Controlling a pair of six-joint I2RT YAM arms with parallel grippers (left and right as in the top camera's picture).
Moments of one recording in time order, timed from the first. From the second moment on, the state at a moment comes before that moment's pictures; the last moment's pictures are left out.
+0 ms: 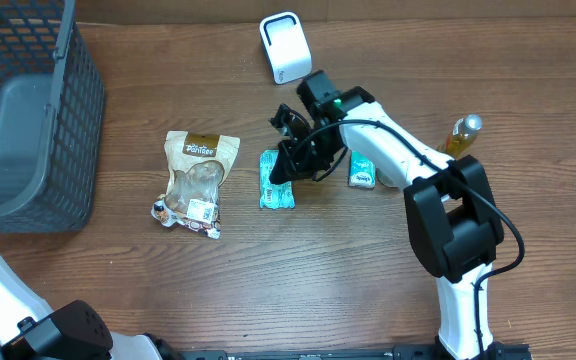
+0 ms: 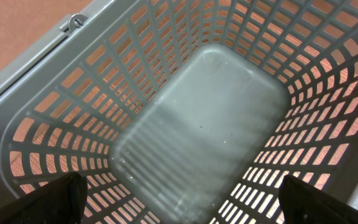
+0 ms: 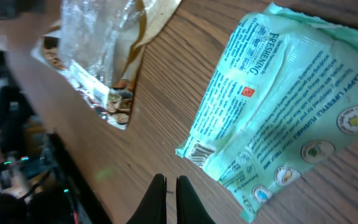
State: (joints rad) left arm 0.62 1.65 1.97 -1.15 -0.06 -0.07; right arm 0.48 2.17 1.66 -0.90 -0.74 0.08
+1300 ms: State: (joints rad) left arm 0.62 1.65 1.97 -1.15 -0.06 -0.07; right arm 0.51 2.15 1.31 -0.29 -0.73 0.43
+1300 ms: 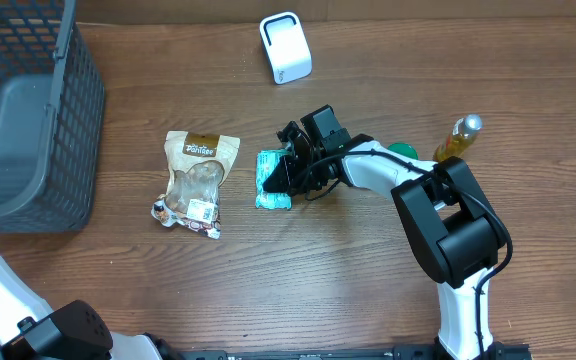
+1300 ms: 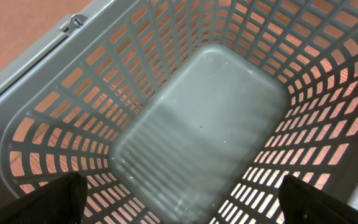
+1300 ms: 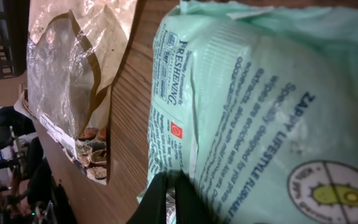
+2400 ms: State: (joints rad) left arm 0.62 1.65 1.97 -1.15 -0.06 -0.07; right arm 0.58 2.17 1.34 -0.34 -0.71 0.45
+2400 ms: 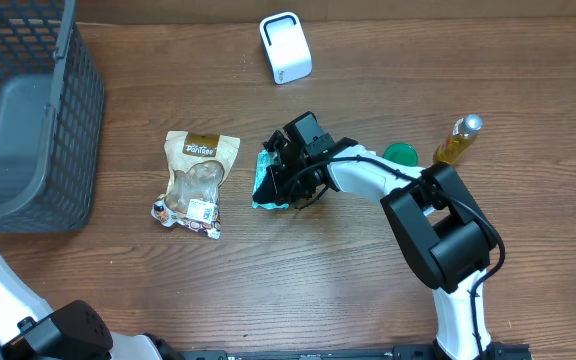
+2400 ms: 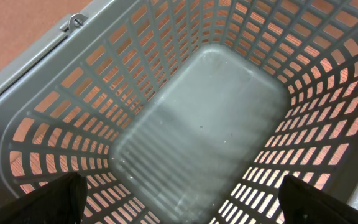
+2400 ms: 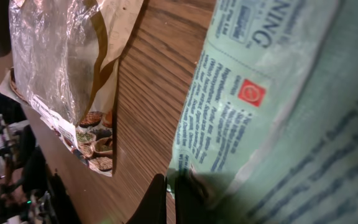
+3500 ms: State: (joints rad) left arm 0.62 1.65 1.97 -1.15 -0.06 -0.07; right arm 0.58 1.99 1.39 -0.58 -0.41 0.39
